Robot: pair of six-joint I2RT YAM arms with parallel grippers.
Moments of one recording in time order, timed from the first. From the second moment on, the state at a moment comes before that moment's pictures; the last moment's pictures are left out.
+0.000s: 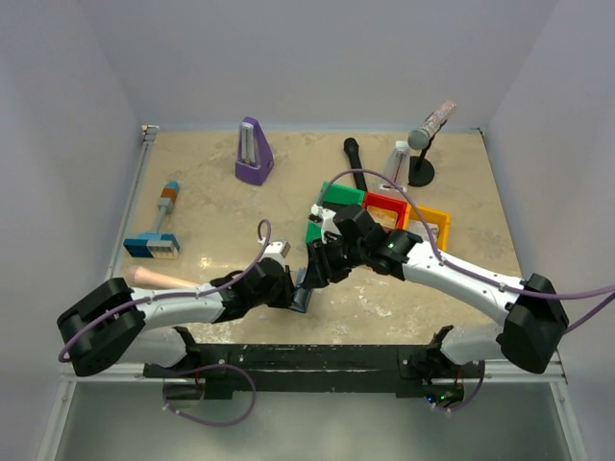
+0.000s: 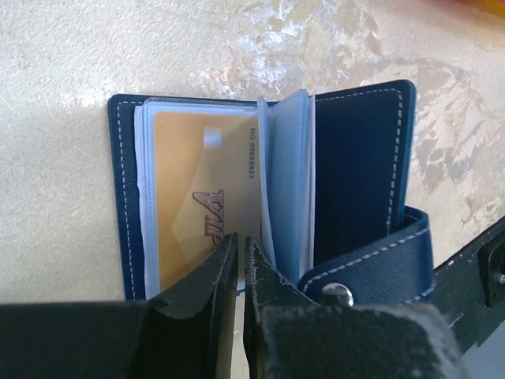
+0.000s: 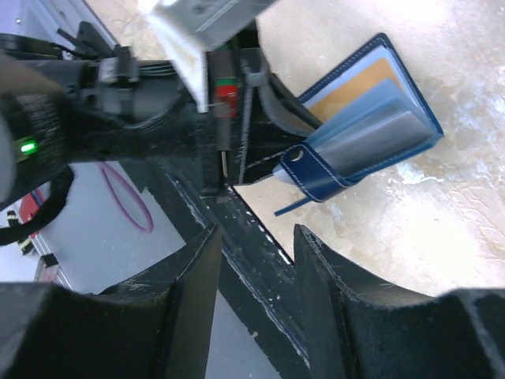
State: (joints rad) left arm -0.96 1.28 0.43 0.11 -0.11 -0.84; right arm 0.85 1.32 0.98 -0.44 -0.39 0.49
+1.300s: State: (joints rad) left arm -1.00 1.36 0.51 0.21 -0.02 -0.81; right arm 0.76 1.46 0.83 -0.37 -0.36 0.56
